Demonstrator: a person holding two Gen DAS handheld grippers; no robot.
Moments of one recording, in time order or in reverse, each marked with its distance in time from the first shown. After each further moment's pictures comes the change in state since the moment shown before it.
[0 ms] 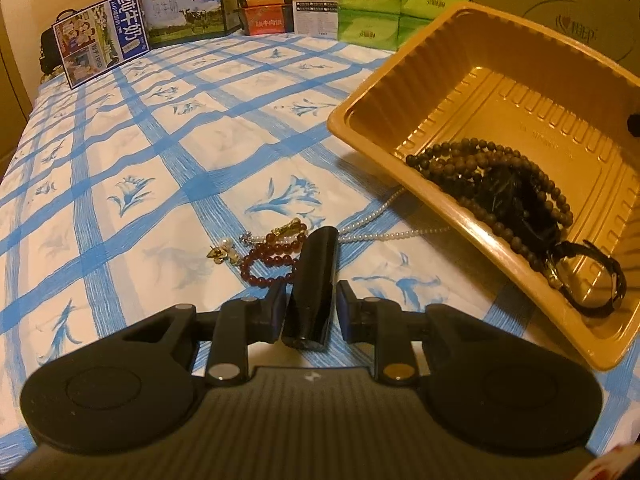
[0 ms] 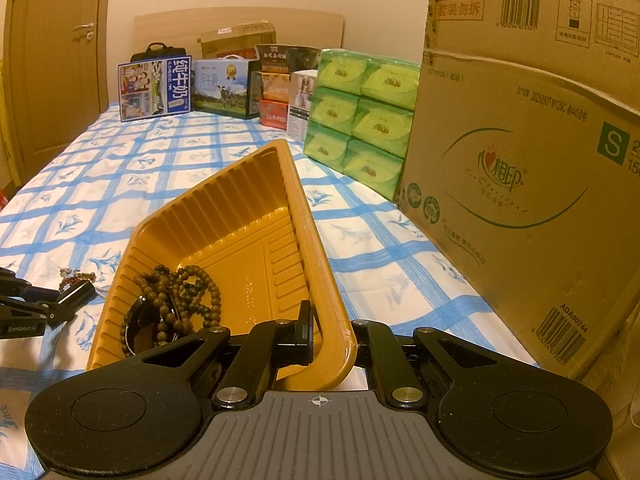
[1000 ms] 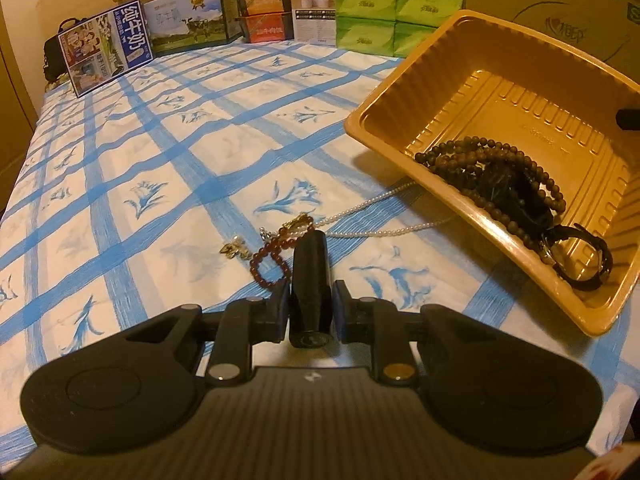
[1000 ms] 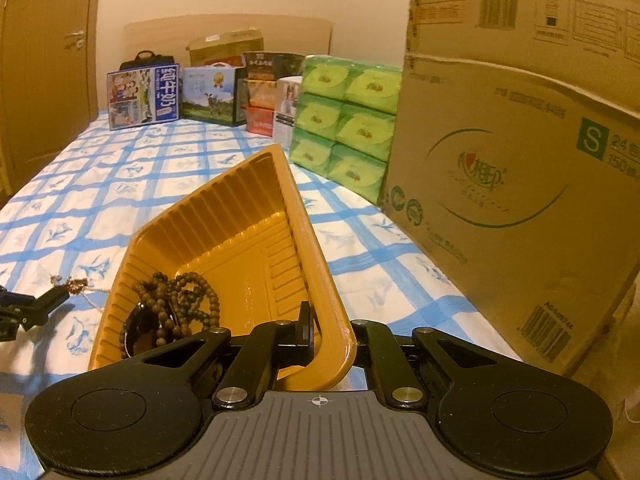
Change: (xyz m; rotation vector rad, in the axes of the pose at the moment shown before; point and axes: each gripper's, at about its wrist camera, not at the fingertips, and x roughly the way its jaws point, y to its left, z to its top) left arm -0.024 -0.004 -0.002 0.024 -0.010 0.011; right arm -0.006 -0.013 0.002 0.022 -0.020 -0.029
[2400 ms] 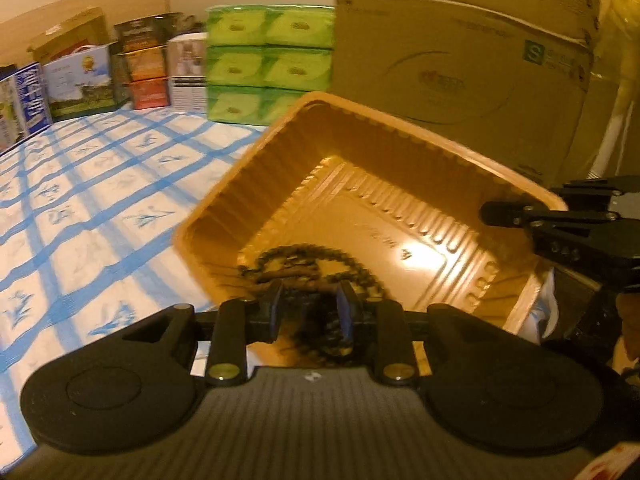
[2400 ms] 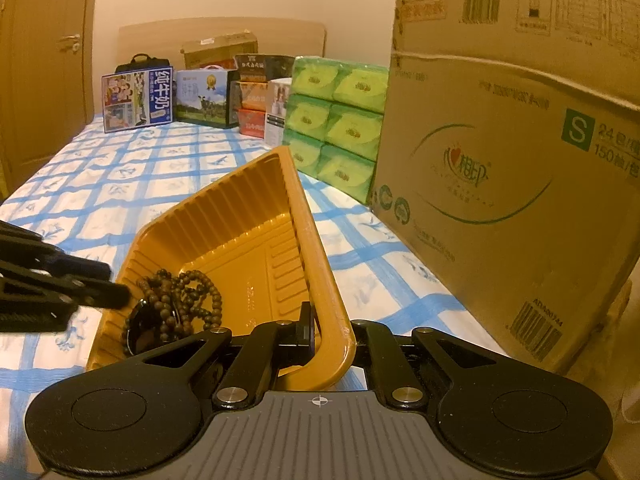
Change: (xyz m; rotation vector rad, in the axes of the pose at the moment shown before) left arm -0.016 -0.101 0.068 0.064 -0.125 -0.238; right arm -0.004 -0.007 -0.008 -0.017 -0.019 -0.013
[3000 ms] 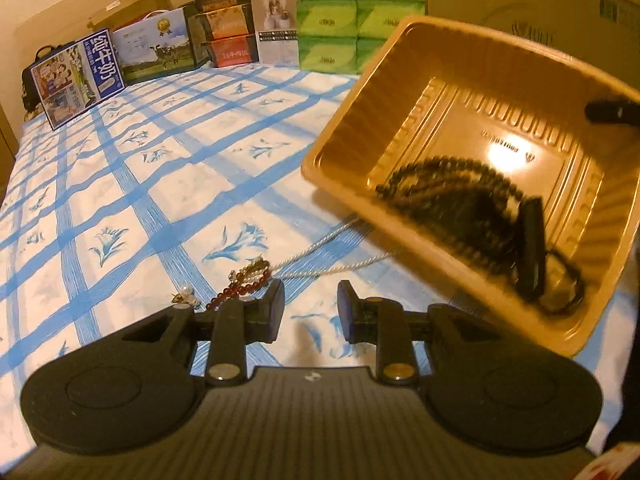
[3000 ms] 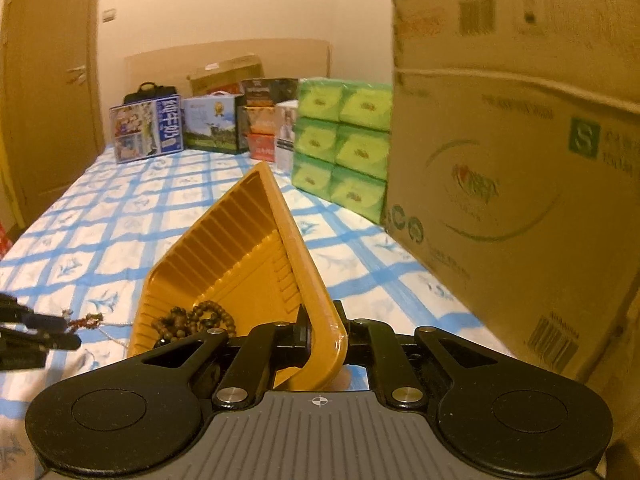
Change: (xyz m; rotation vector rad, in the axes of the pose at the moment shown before) left arm -0.003 0.065 -0.050 0.008 0.098 0.201; right arm 0.002 -0.013 0.013 0.079 -0.041 0.063
